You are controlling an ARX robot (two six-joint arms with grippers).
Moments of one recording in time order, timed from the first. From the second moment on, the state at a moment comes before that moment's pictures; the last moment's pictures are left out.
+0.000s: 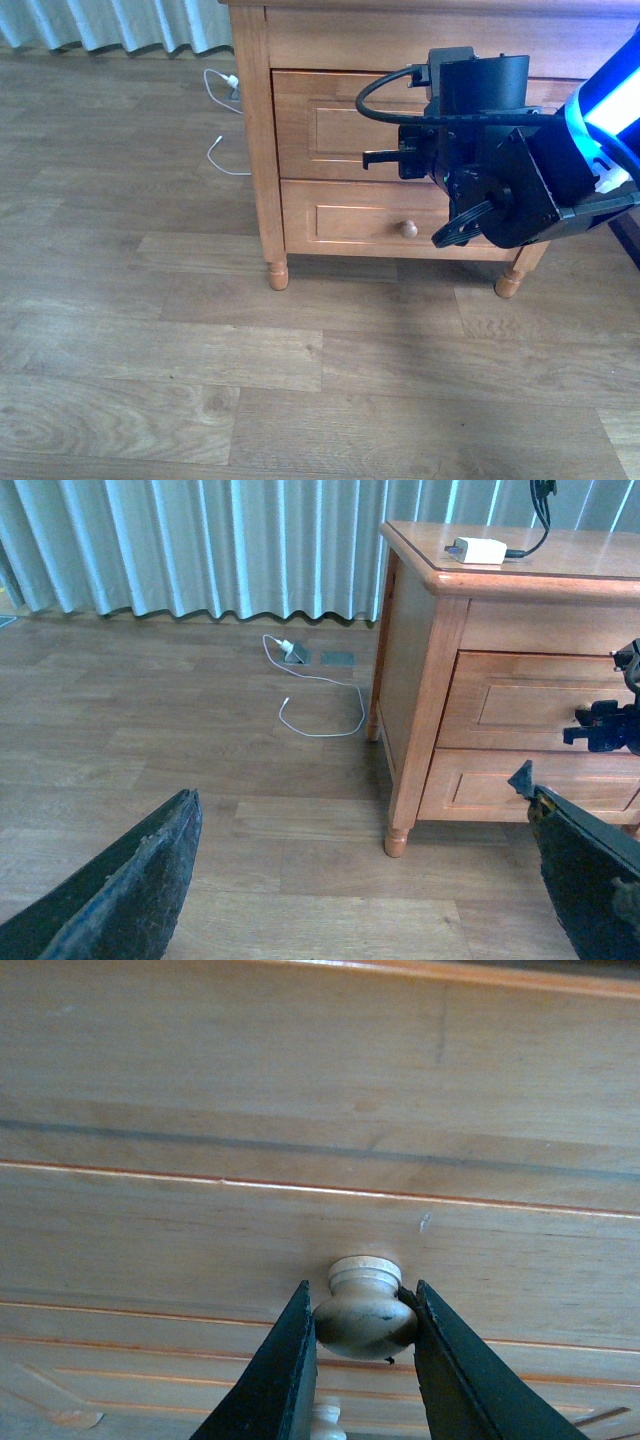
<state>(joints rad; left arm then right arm) 0.00 0.00 0.01 -0.01 0.00 0.00 0.31 2.50 1.42 0.74 0.26 0.03</state>
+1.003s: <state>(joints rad) 0.00 0.00 0.01 -0.01 0.00 0.00 0.41 2.05 0.77 0.60 0.20 0.21</state>
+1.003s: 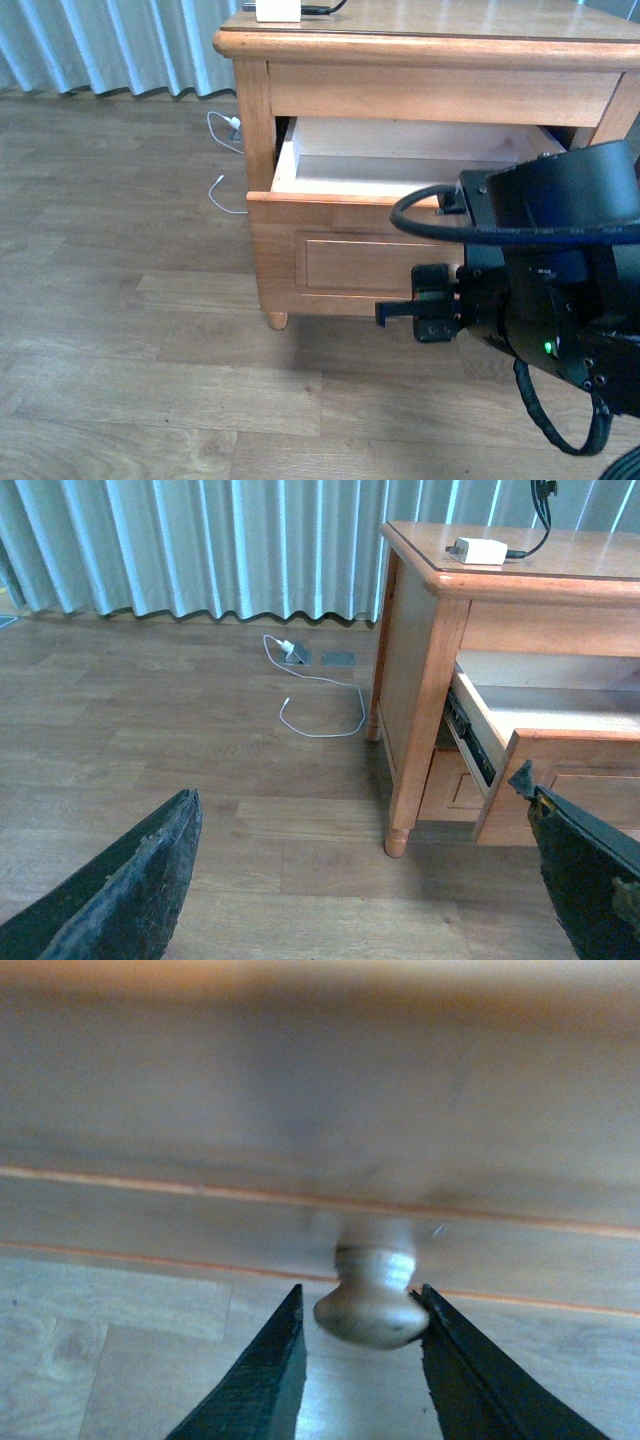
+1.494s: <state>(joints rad) 0.00 0.00 0.01 -0.01 0.00 0.00 0.32 1.71 0.66 0.47 0.13 0.23</state>
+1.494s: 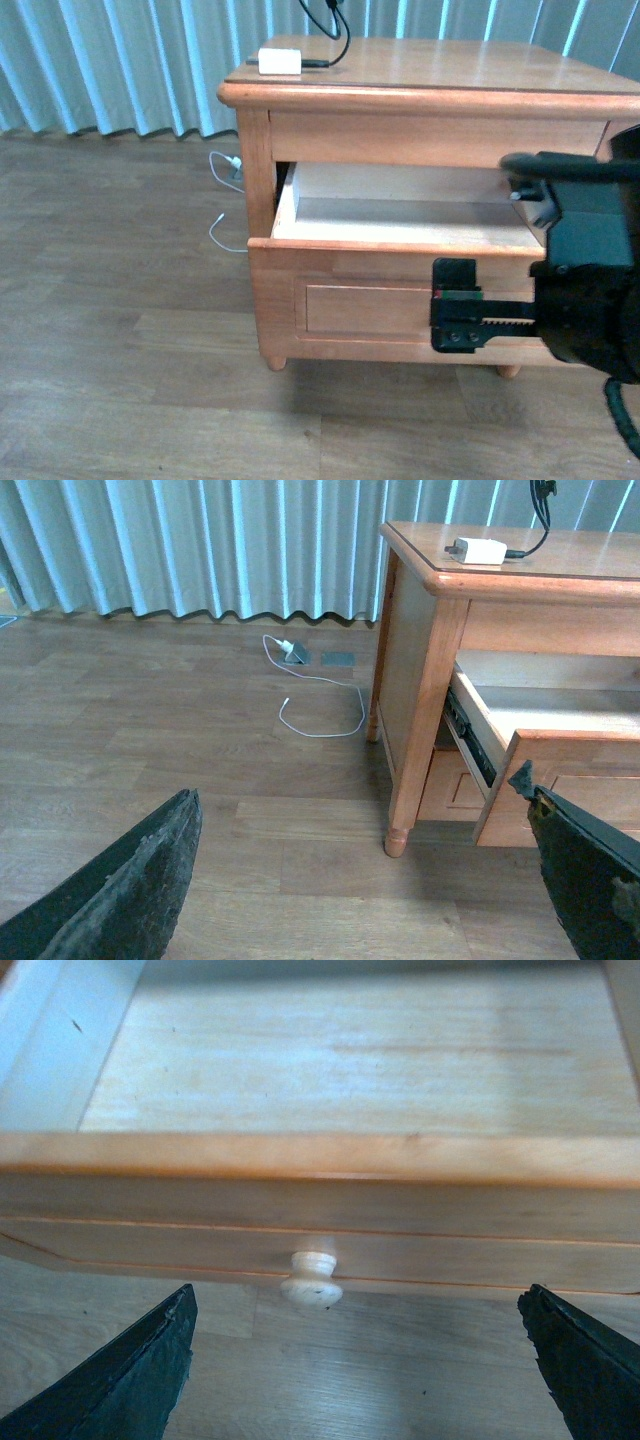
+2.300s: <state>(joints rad) 0.00 0.00 0.01 -0.01 0.00 0.00 -0.04 0.33 0.34 -0.30 -0.26 0.04</state>
